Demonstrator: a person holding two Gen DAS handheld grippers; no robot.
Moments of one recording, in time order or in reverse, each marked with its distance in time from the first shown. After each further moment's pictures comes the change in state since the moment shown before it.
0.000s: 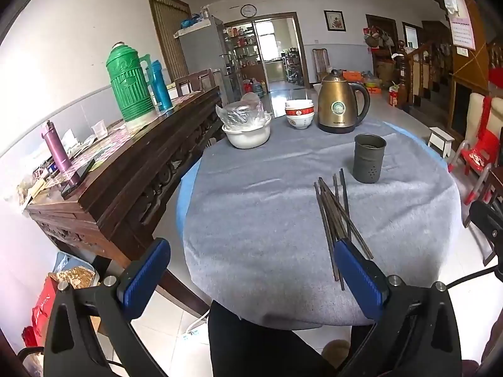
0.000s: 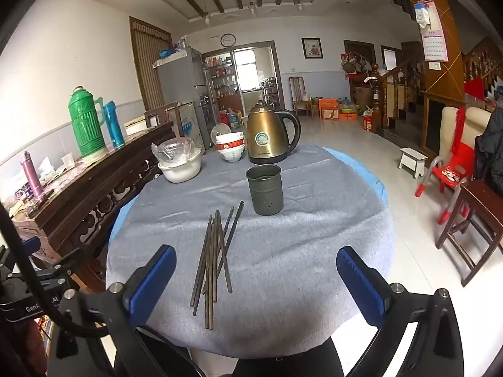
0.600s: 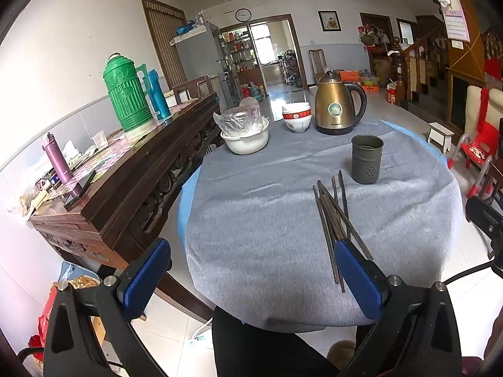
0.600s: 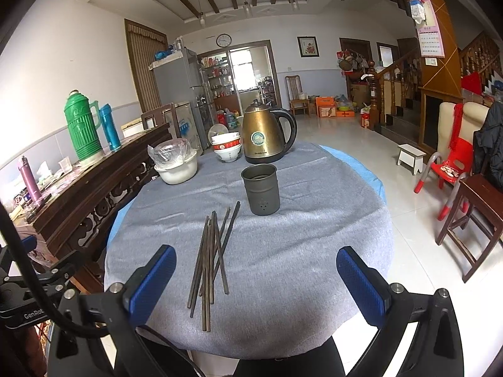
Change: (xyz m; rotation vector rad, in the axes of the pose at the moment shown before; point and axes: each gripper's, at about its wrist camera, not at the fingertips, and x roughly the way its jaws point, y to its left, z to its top) left arm -0.004 -0.008 0.004 0.034 -0.021 0.014; right arm 0.002 -0.009 0.000 0.021 0.005 0.000
